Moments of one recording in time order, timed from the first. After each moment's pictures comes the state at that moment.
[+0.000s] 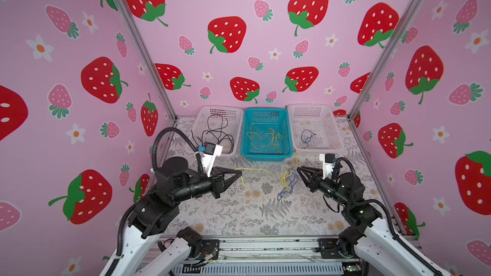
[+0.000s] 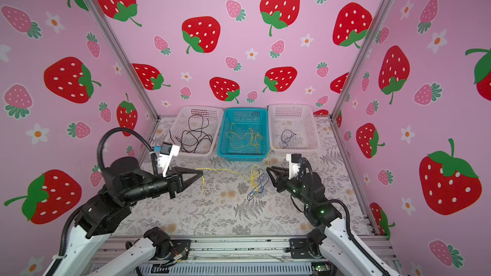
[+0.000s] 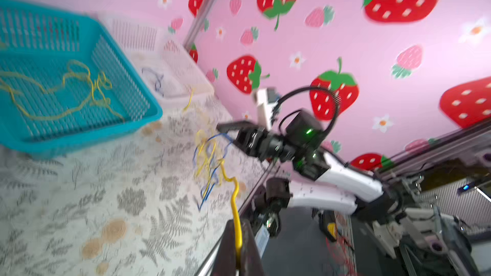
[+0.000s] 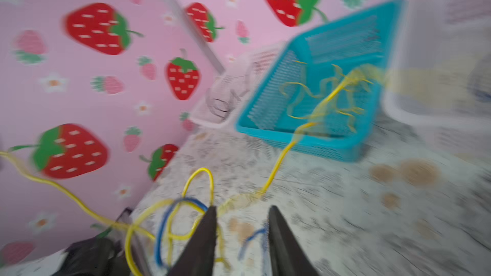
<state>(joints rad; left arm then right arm) -0.50 0.67 1.12 -0.60 0.58 -0.51 0.55 0.65 0.37 0.02 -0.23 0.52</state>
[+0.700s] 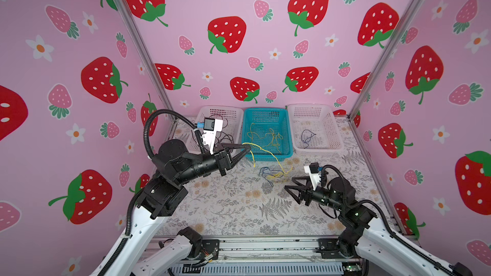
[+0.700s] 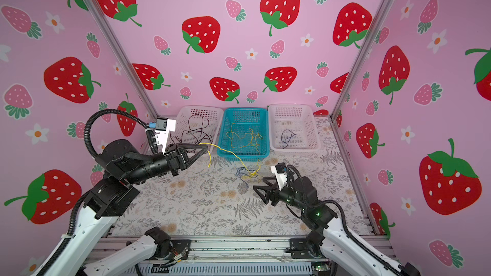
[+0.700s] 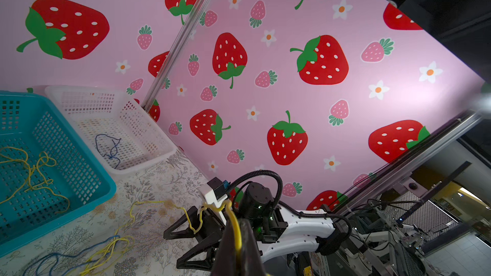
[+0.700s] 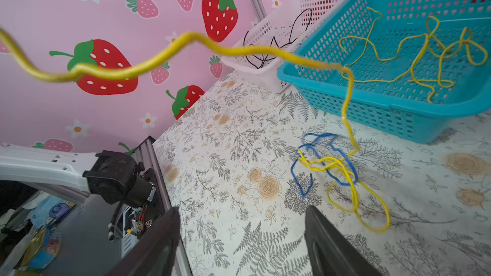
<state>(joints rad) -0.54 0.86 1.21 -0.29 0.63 -0.66 0.76 0.68 0.34 0.11 -0.37 0.39</state>
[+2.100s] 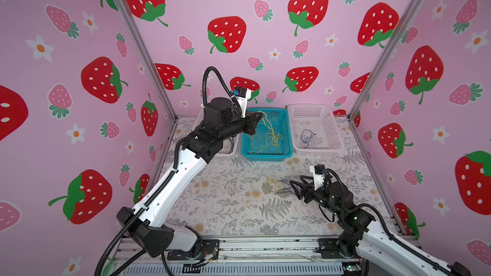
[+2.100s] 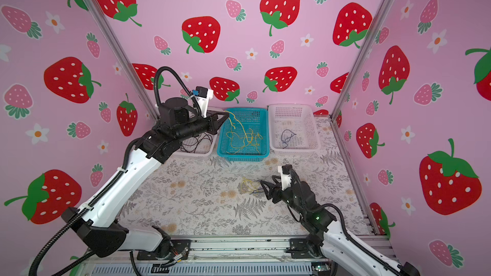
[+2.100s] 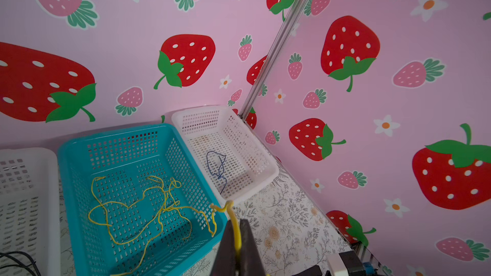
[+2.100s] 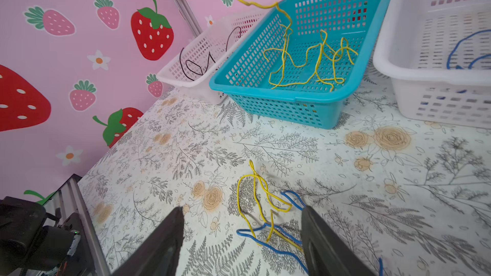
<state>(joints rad) -0.54 1.42 1.61 -0.44 0.27 -0.31 0.80 0.61 0.26 0.07 -0.03 0.43</state>
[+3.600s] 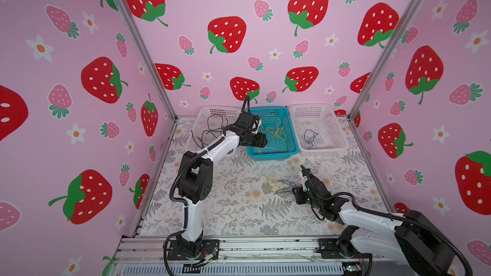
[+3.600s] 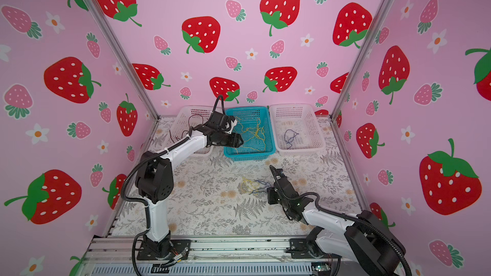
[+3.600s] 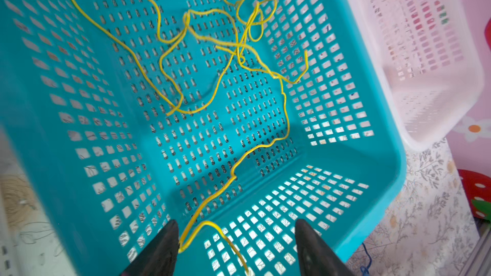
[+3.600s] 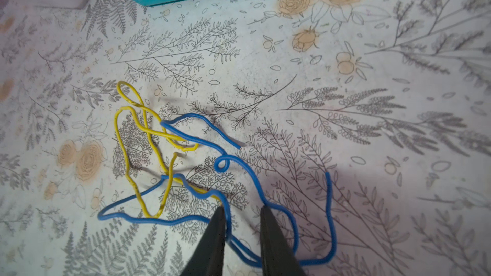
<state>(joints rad) -0.46 1.99 1.70 -0.59 0.27 -0.23 0.80 1.14 0.29 0.12 0.10 0.50</state>
